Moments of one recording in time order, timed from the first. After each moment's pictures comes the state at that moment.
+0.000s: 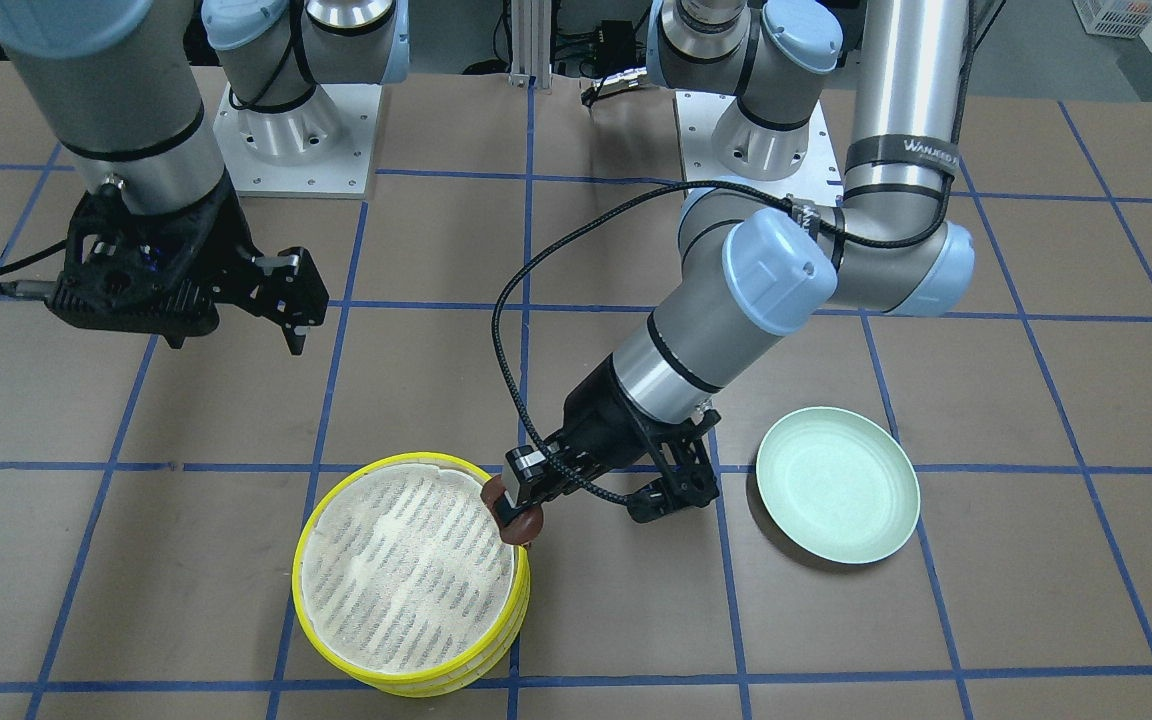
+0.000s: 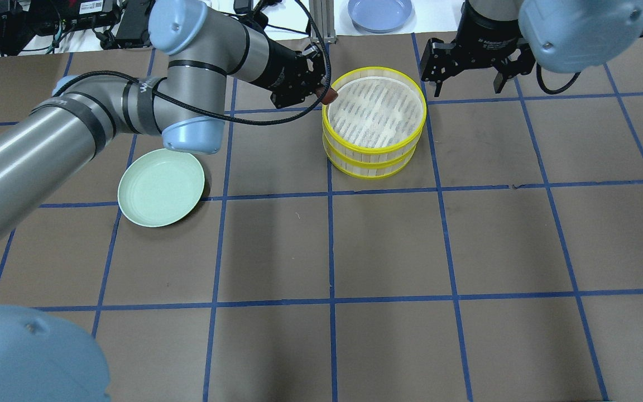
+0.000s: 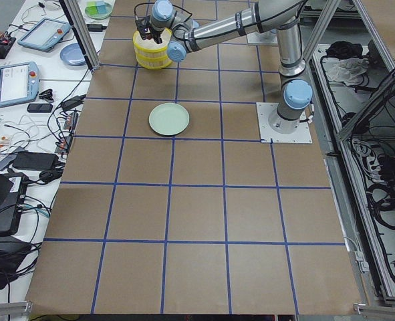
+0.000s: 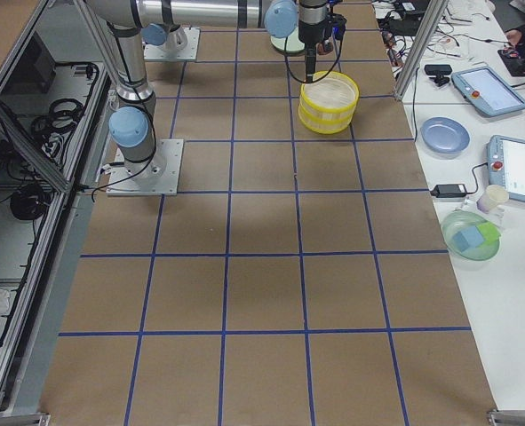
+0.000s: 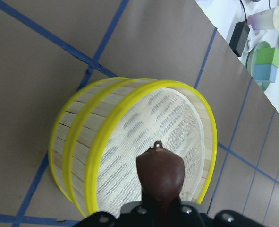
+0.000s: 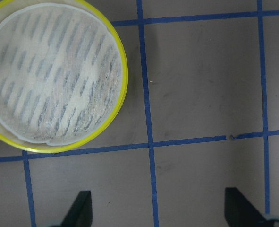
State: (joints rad) left arm -1.73 -2.03 -1.61 -0.61 1.01 -0.80; right arm 1.63 -1.46 1.47 -1.68 -1.62 0.05
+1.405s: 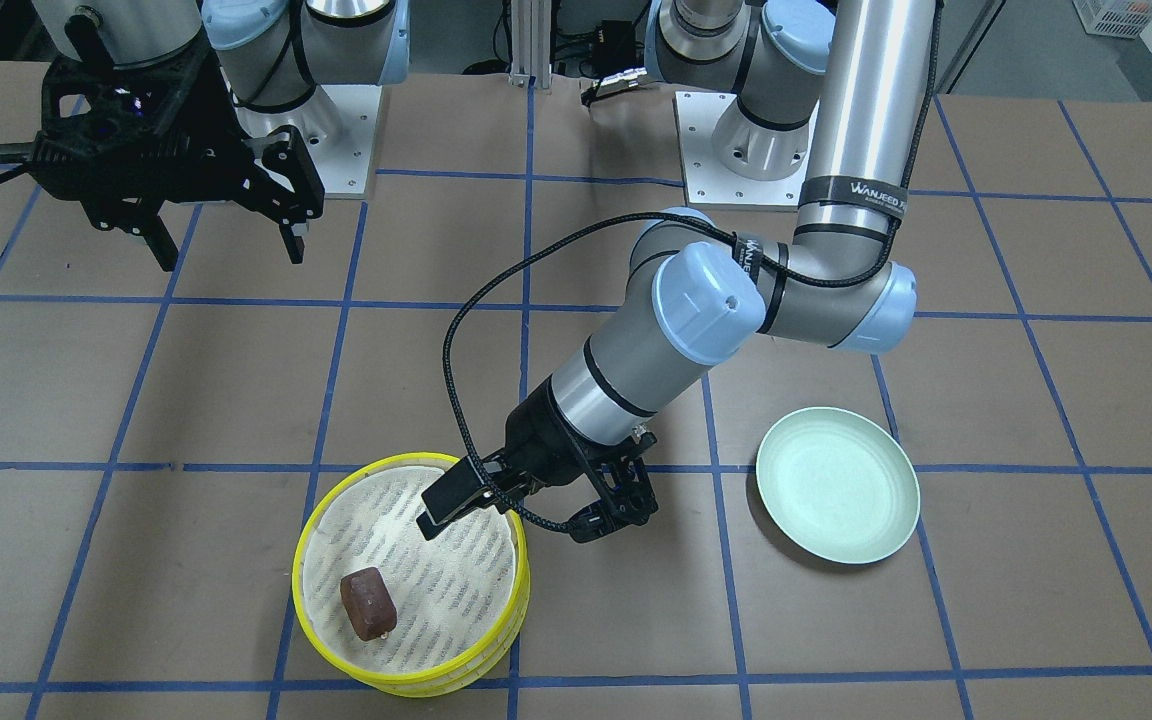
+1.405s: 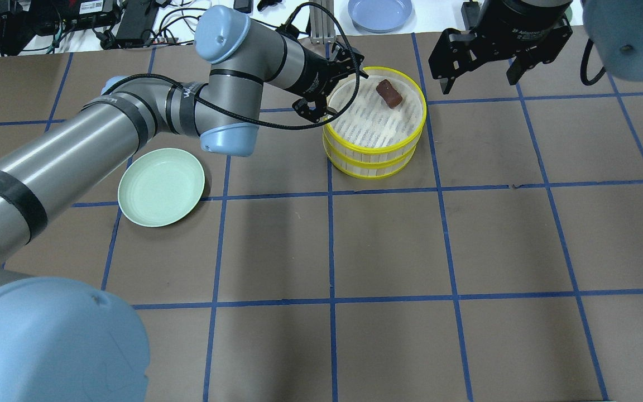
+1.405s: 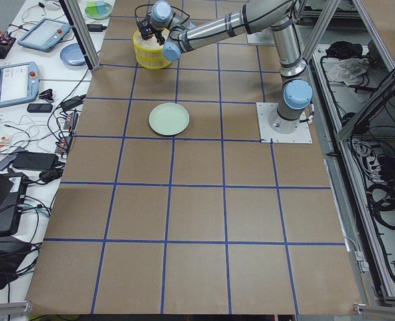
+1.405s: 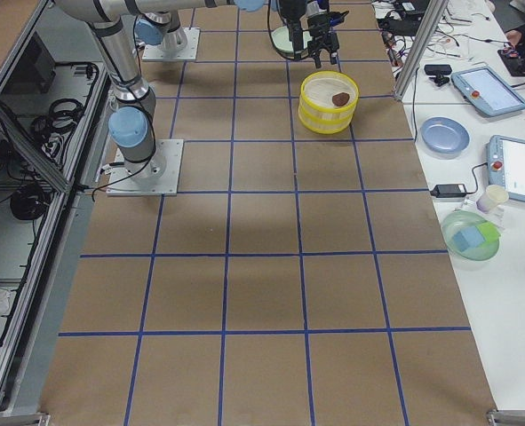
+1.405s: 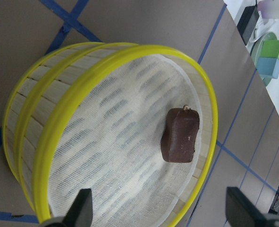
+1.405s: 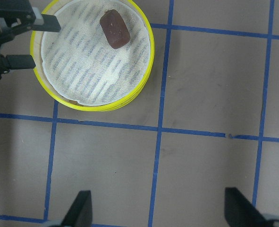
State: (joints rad) left arm -1.78 -2.08 -1.54 -0.63 1.03 -0.90; right arm 1.62 -1.55 1.48 -1.64 -1.57 -0.05
